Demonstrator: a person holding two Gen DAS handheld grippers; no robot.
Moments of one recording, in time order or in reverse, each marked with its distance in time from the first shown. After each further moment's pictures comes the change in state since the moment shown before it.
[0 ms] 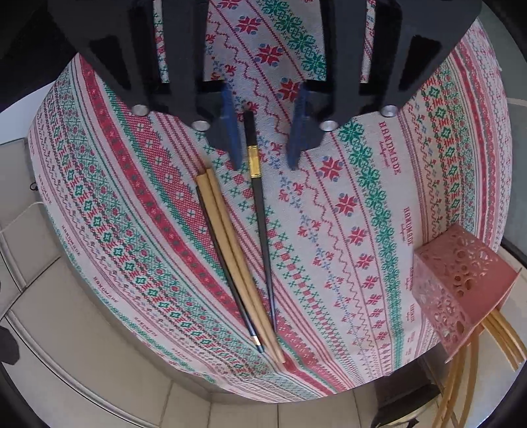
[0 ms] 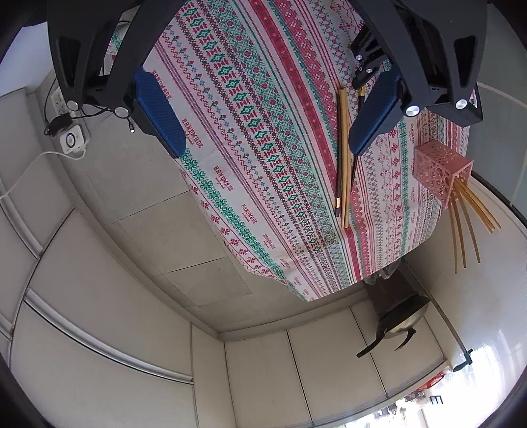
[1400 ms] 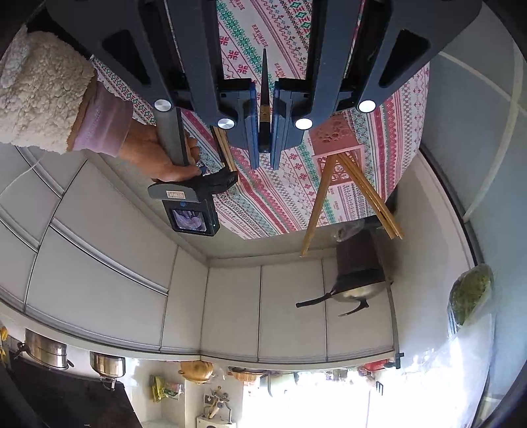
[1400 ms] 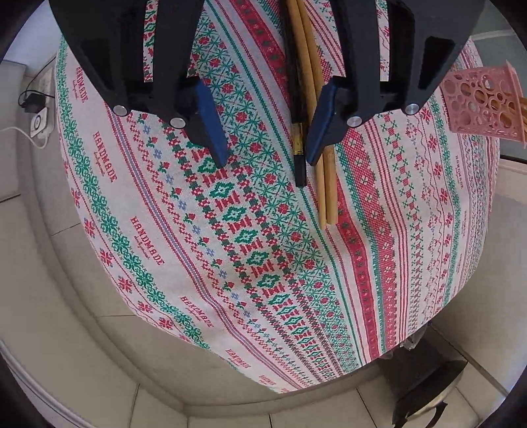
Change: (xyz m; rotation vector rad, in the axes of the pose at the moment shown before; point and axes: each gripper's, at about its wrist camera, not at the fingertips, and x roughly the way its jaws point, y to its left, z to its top) left arm -0.211 0.059 -0.007 -0.038 -0.573 0.023; right arm 0.214 0.107 0.070 -0.067 0.370 -0.047
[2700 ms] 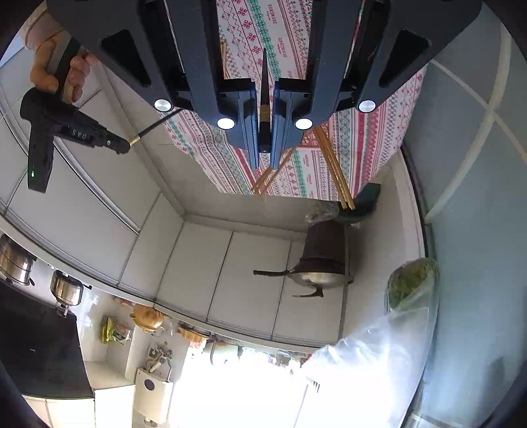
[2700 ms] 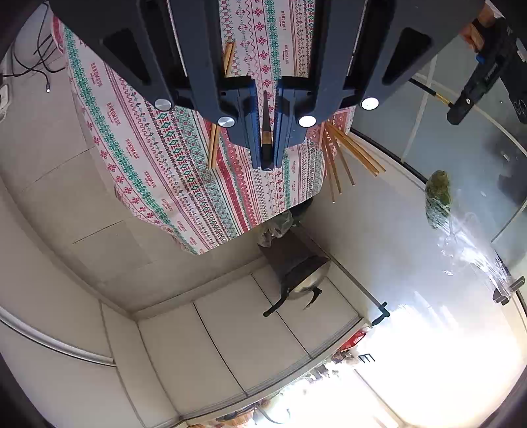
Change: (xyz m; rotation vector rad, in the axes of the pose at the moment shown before) left arm -0.051 0.050 0.066 -0.270 -0.107 0.079; right arm -0.242 -0.076 -0.090 0.005 -0.466 0.539
